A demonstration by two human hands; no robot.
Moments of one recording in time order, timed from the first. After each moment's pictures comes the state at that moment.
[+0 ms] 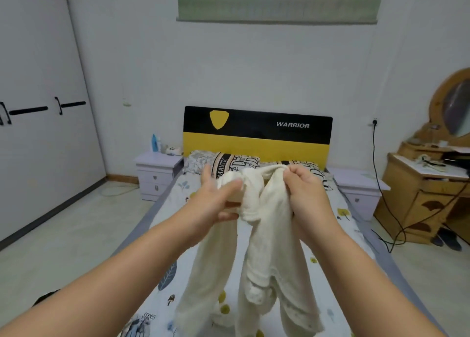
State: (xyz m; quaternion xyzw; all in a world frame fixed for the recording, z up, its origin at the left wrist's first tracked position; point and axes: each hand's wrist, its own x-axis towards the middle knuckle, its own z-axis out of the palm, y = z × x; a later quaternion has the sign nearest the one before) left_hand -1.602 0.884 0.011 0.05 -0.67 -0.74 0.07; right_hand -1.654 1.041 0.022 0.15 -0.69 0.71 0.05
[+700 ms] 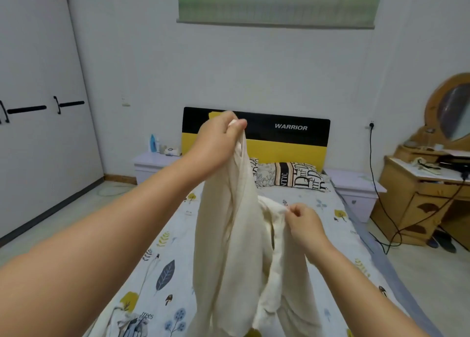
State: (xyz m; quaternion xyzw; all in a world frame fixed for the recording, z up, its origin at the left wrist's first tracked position) left_hand -1.626 0.886 0.095 -0.03 -0.85 -0.39 0.34; right_hand -1.682 1.063 -0.040 0.07 -0.85 0.52 0.03
